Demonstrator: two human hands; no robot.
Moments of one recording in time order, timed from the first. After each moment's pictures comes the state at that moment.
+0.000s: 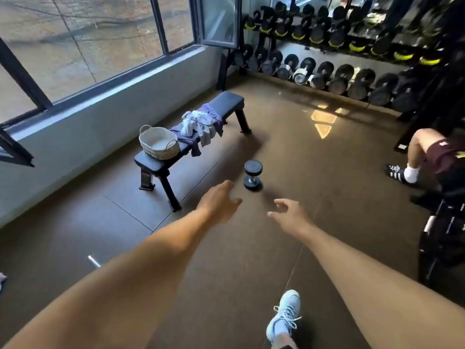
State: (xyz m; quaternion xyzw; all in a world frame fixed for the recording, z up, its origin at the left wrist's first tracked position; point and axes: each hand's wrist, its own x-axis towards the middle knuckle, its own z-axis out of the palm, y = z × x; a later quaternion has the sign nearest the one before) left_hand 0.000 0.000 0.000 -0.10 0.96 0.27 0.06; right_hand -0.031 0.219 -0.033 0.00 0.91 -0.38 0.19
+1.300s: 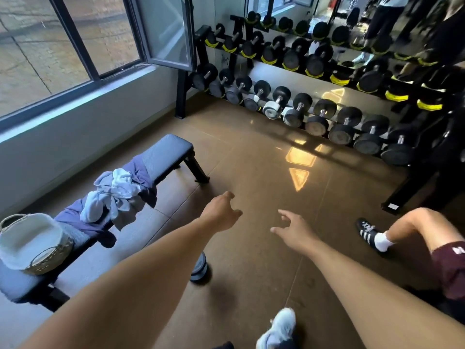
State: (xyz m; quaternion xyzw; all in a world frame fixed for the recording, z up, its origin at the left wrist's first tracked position) left_hand -0.793 0.177 -0.024 -0.12 0.94 0.30 0.14; right_hand -0.795 0.405 -0.026 0.03 0.92 -0.32 0.23
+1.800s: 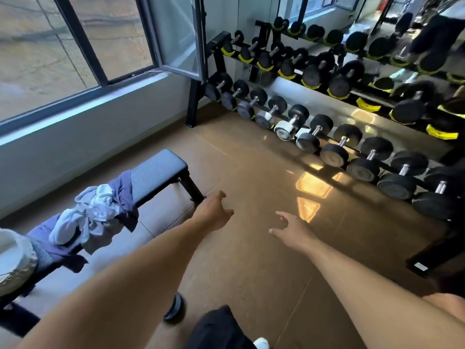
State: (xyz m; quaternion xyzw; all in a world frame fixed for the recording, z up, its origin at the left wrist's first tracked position) left_hand -1.069 0.245 -0.019 -0.23 0.92 0.30 0.11; right_hand -1.116 0.482 -0.020 -0.07 0.92 -0.28 0.28
